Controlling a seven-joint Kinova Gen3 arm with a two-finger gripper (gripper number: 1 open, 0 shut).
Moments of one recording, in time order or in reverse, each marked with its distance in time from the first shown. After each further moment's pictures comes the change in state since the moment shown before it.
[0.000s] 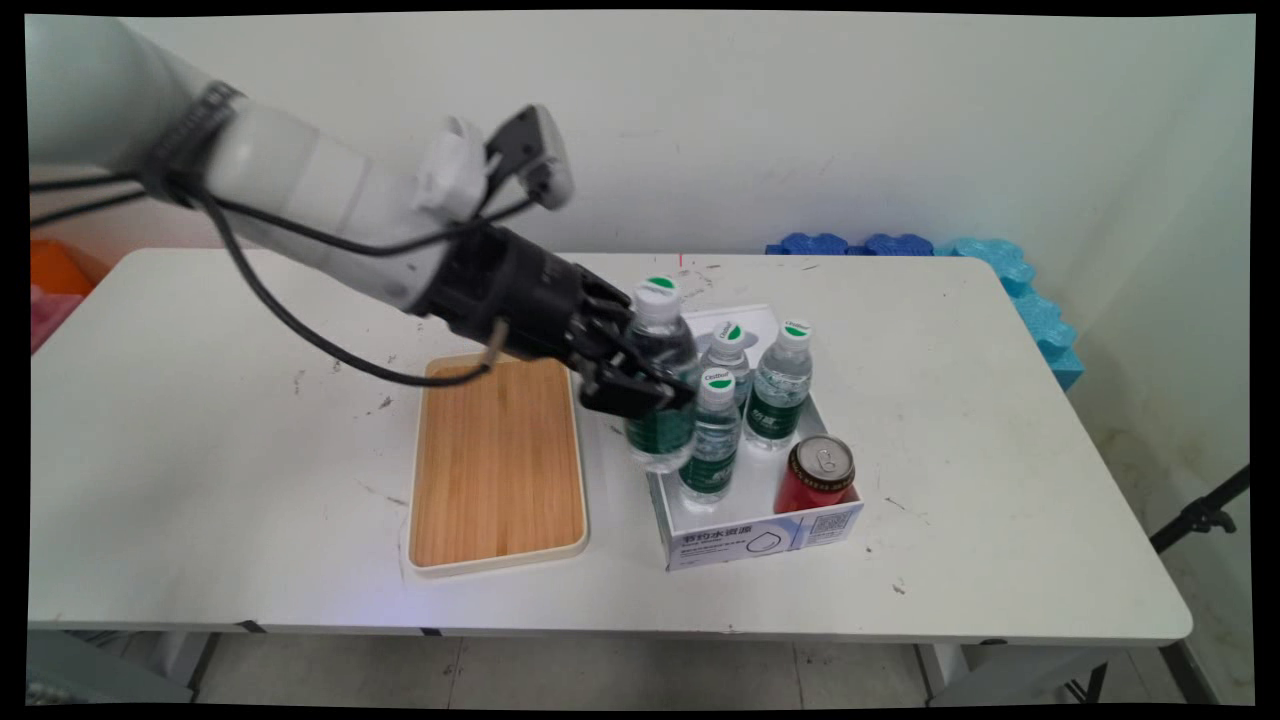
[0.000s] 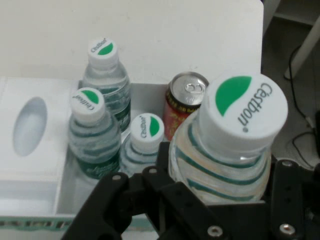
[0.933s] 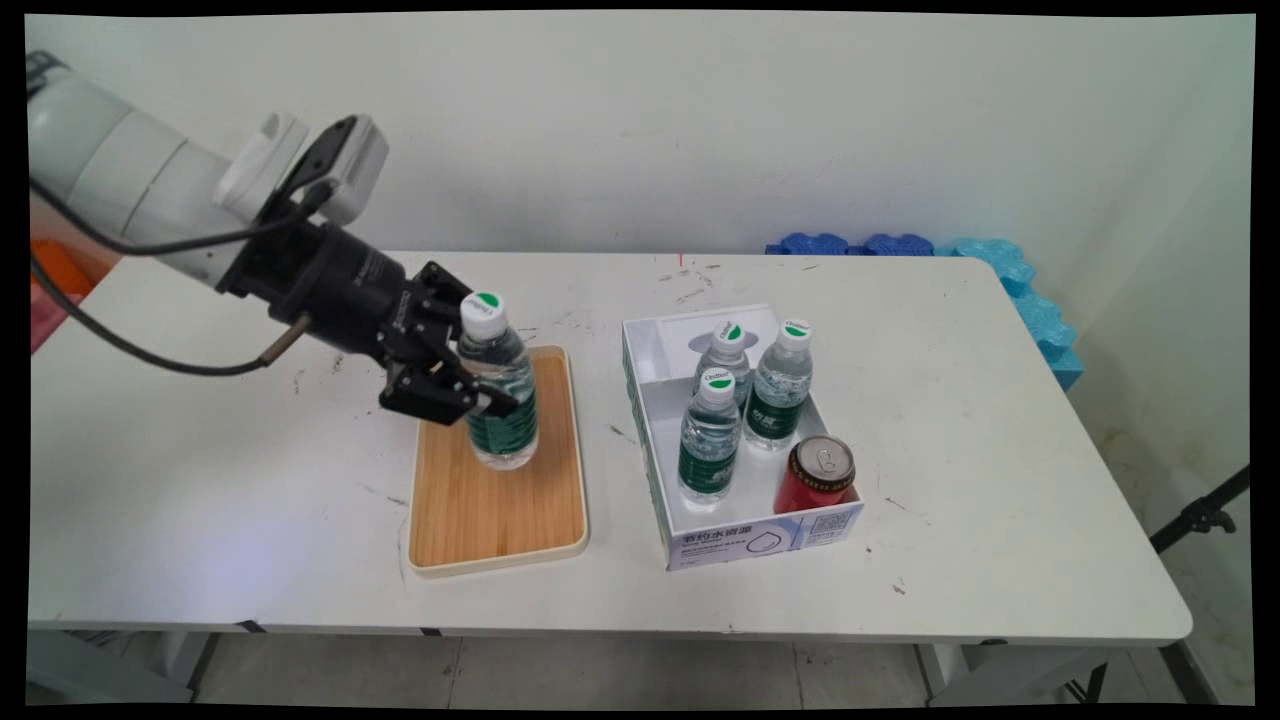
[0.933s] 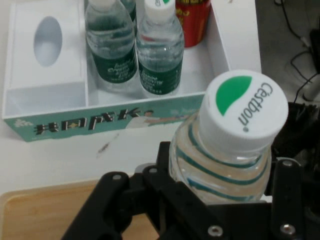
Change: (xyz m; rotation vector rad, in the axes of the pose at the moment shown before) arm -0.073 -0.052 -0.080 -0.060 -0.101 0.152
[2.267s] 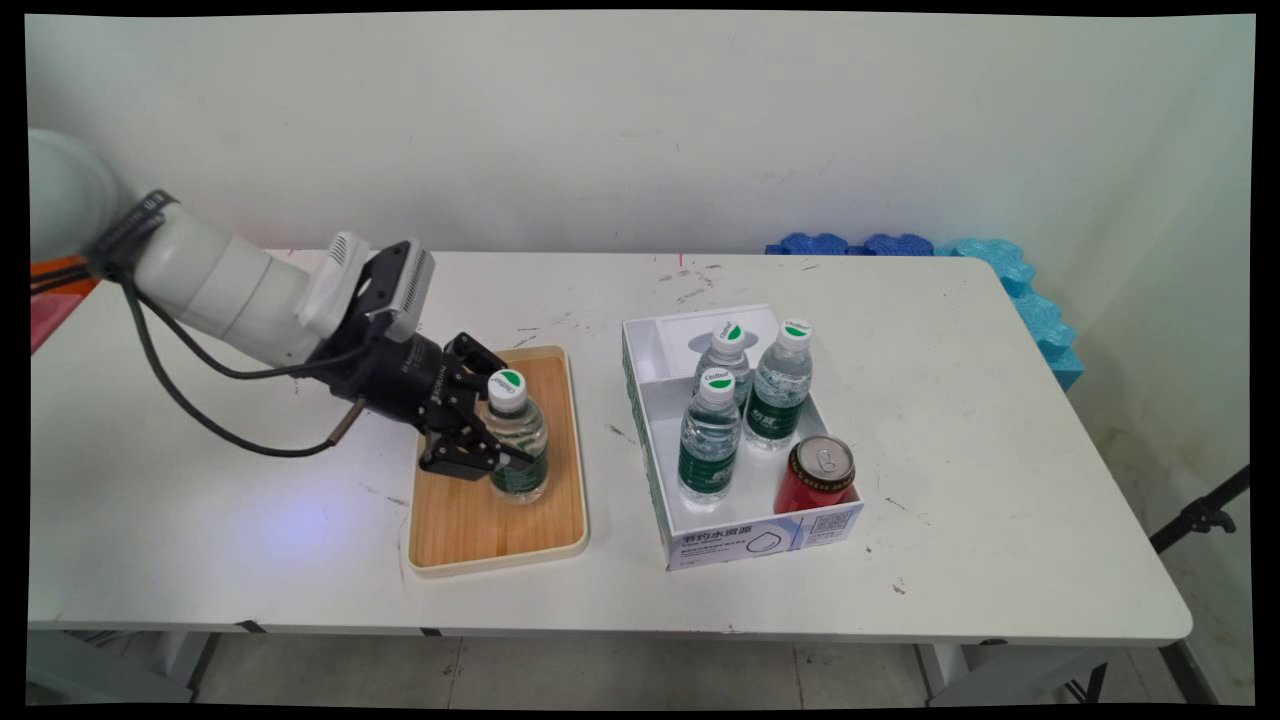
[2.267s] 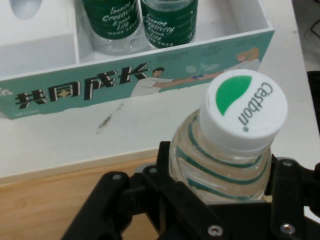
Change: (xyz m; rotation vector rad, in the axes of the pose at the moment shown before) arm -0.062 -0.013 0.073 0.011 -0.024 0.067
